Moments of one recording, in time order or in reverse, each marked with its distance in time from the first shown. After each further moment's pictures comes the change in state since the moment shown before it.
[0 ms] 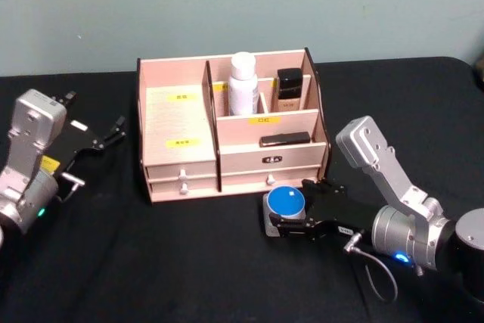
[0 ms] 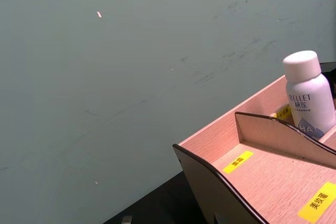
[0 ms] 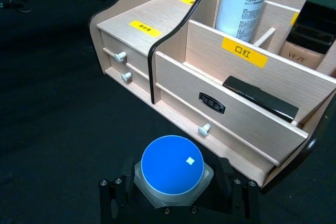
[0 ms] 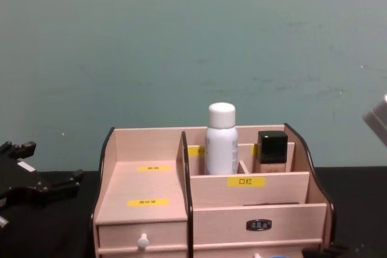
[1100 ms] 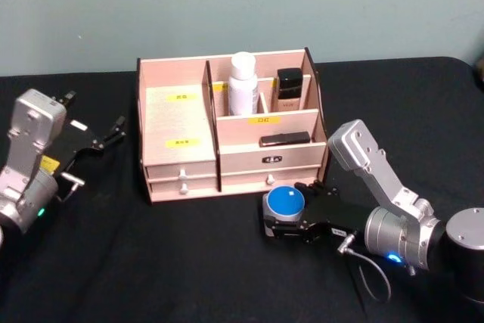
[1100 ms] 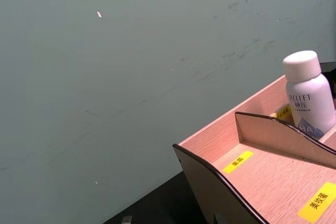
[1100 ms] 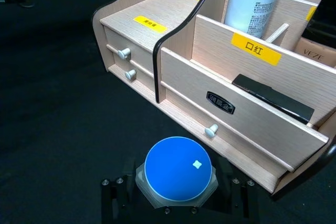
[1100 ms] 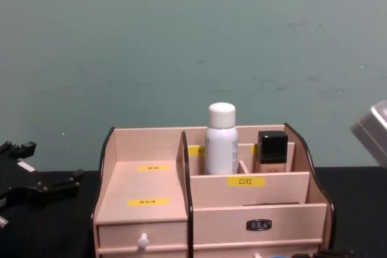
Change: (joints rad) left arm 0.000 0.000 0.000 0.000 0.000 0.000 0.000; right arm 0.026 -0.021 -0.021 0.050 -0.014 -0.021 0.023
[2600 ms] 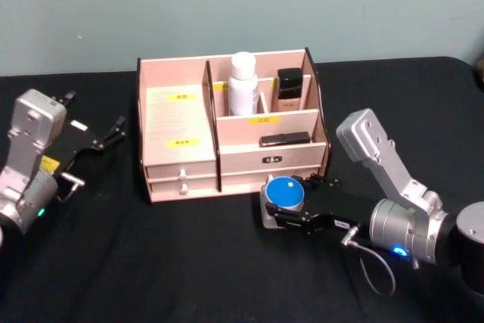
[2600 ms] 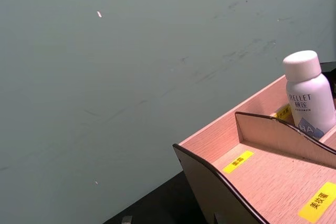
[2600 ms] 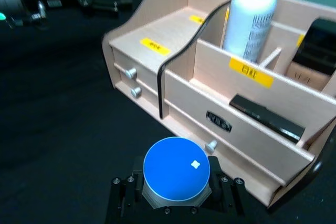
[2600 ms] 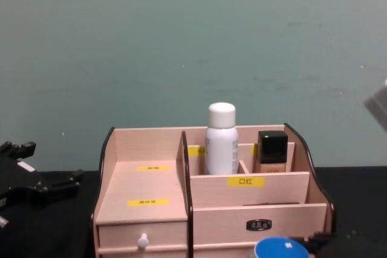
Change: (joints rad) left arm 0.000 0.000 0.000 0.000 0.000 0.000 0.000; right arm -0.008 0.016 0.022 -0.046 0.033 -0.007 0.013
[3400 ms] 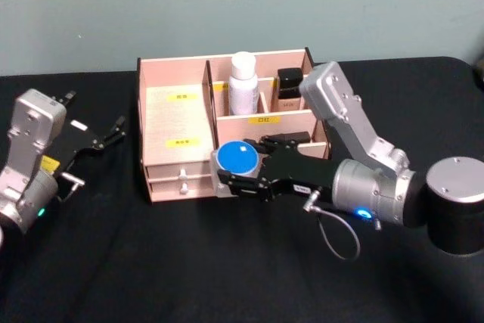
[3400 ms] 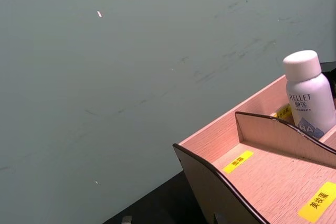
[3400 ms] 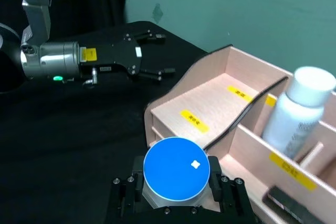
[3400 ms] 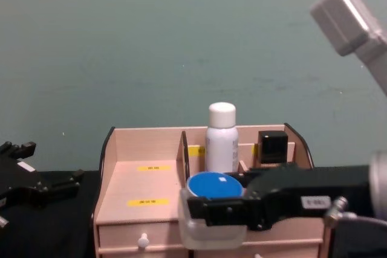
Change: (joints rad) left arm 0.000 0.000 0.000 0.000 0.000 0.000 0.000; right arm 0.144 -0.042 -0.088 -0.034 0.039 0.023 0.032
